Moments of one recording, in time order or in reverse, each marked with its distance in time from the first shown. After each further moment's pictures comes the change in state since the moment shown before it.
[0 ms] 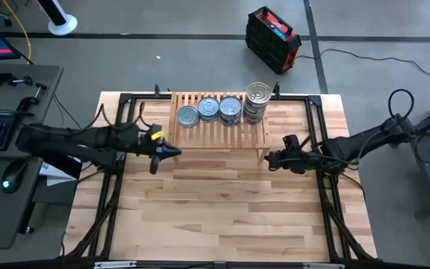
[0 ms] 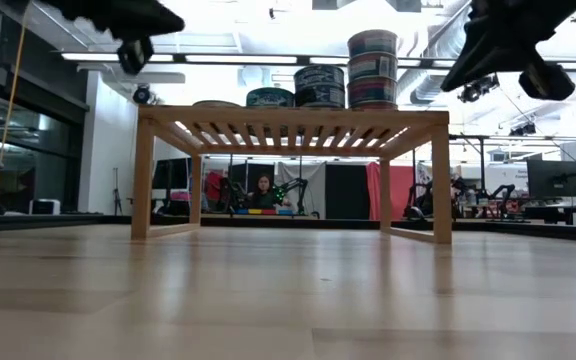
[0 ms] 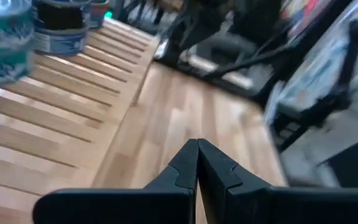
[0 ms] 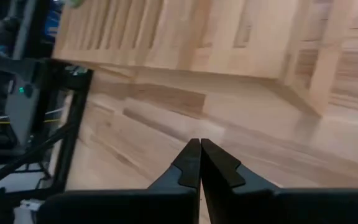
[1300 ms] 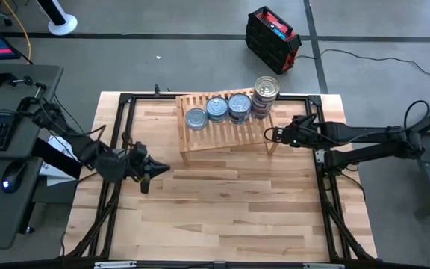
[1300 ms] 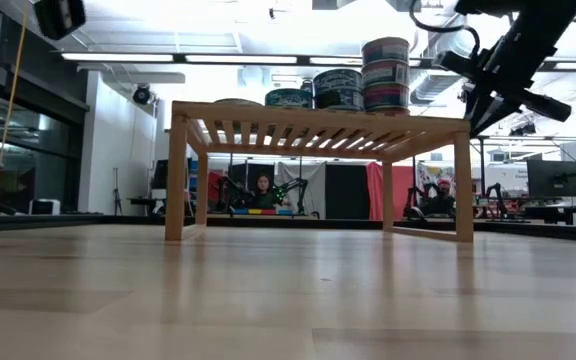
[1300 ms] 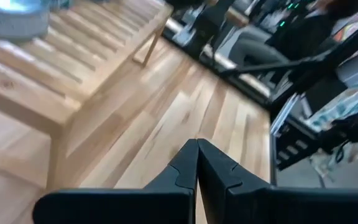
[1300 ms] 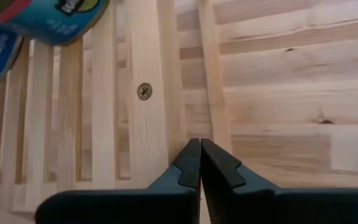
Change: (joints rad) left arm -0.607 0.051 0.133 -0.276 -0.709 -0.504; right arm -0.429 -0.030 0.000 -0.277 -0.083 -0.141
